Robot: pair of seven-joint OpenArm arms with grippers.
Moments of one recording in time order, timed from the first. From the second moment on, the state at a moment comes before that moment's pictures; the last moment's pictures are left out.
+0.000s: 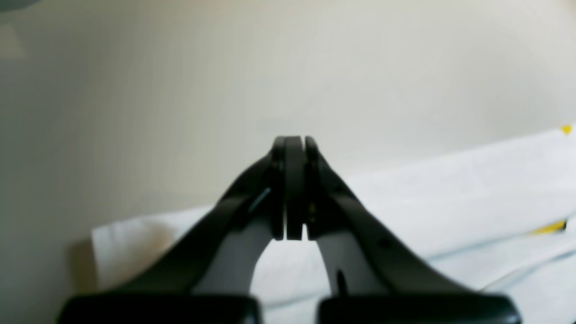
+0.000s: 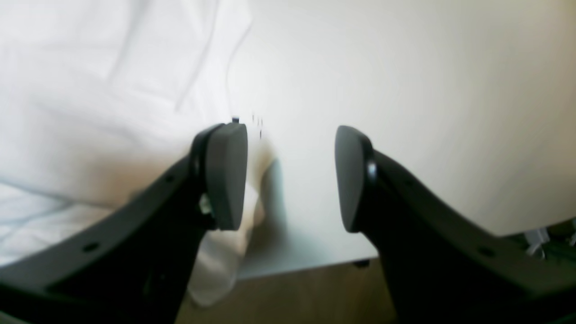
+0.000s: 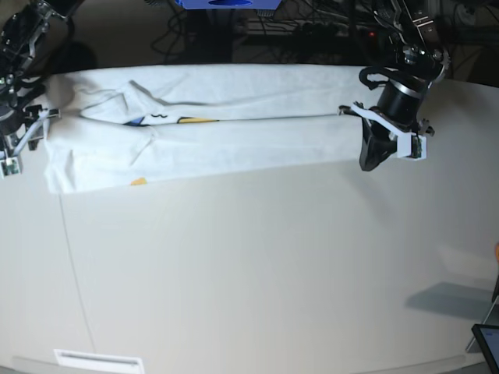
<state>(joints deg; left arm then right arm) 25.2 -3.4 -28.1 114.5 -21.6 -32.3 31.3 -13.4 6.2 39.0 111.9 -2.0 41.2 -54.9</state>
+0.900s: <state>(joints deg) 32.7 -0.2 -26.4 96.6 5.4 -19.9 3.1 -18.2 3.7 23.5 99.5 -13.0 41.0 -31.5</state>
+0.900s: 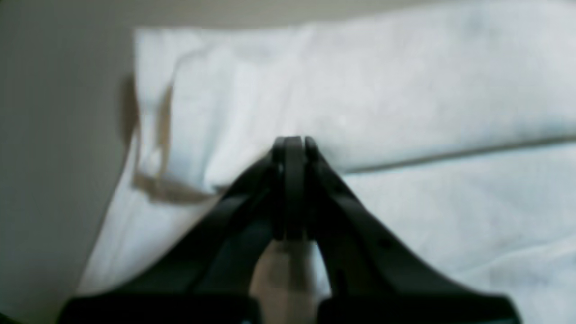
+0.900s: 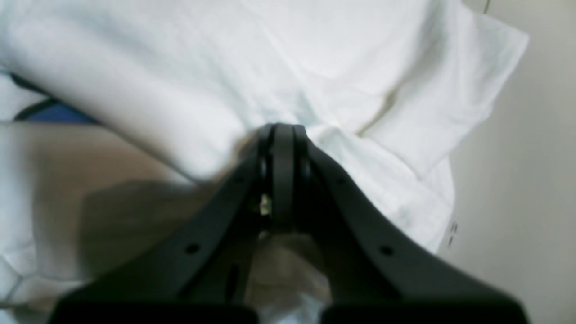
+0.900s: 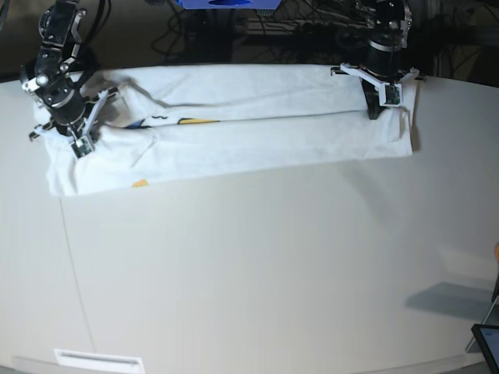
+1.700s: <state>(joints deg) 16.2 4.0 -13.6 95.3 23.1 -18.5 18.6 -5.7 7.9 34.3 80.9 -8.0 42.3 -25.1</state>
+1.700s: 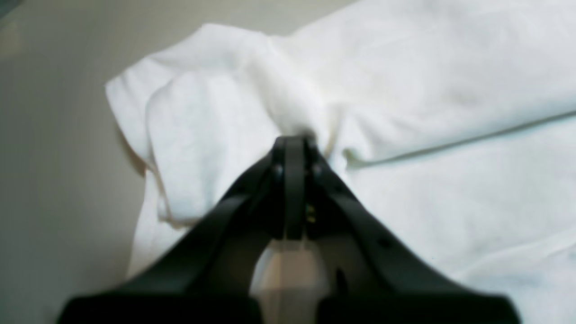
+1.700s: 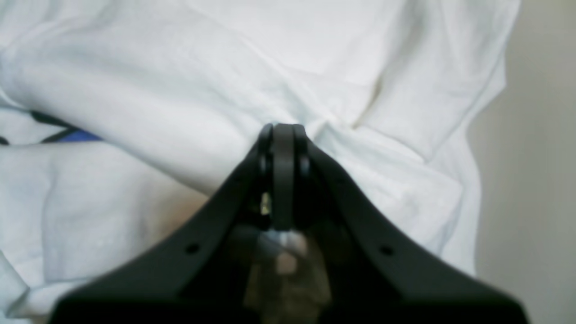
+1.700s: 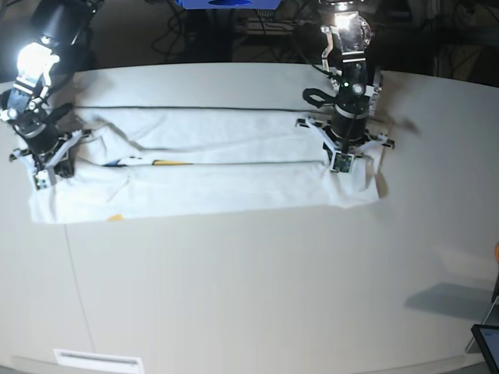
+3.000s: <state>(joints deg) 16.8 6.4 -9.9 112.6 26.6 -19.7 25.0 -3.9 14.8 38.8 71.8 -8.4 41.6 -19.8</state>
